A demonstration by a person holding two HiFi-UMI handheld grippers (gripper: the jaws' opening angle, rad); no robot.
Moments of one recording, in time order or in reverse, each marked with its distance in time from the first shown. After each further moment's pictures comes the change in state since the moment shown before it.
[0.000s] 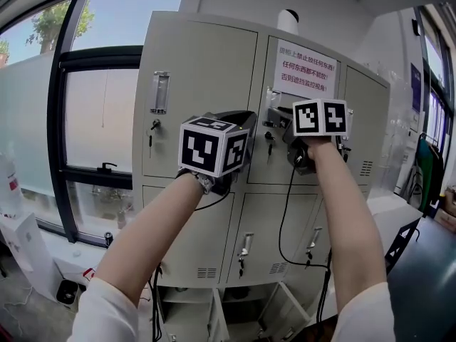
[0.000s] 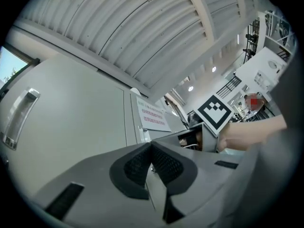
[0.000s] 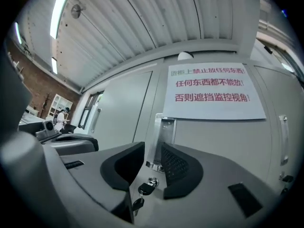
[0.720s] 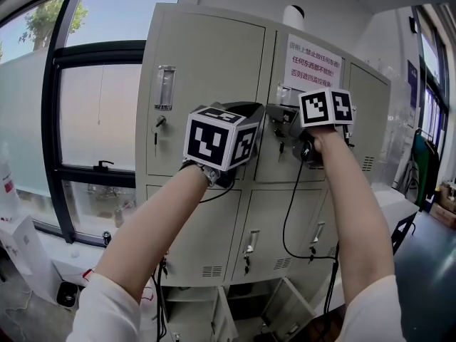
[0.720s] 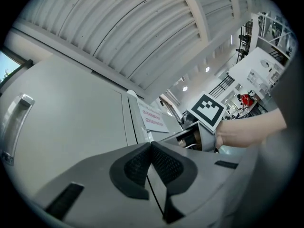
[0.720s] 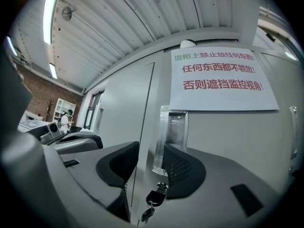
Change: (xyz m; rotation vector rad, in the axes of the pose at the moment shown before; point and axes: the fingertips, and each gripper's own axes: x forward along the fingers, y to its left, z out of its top) left arm -0.001 0.005 0.010 0.047 -0.012 -0.059; right arm 0.013 0.015 -0.004 0.062 0.083 0.058
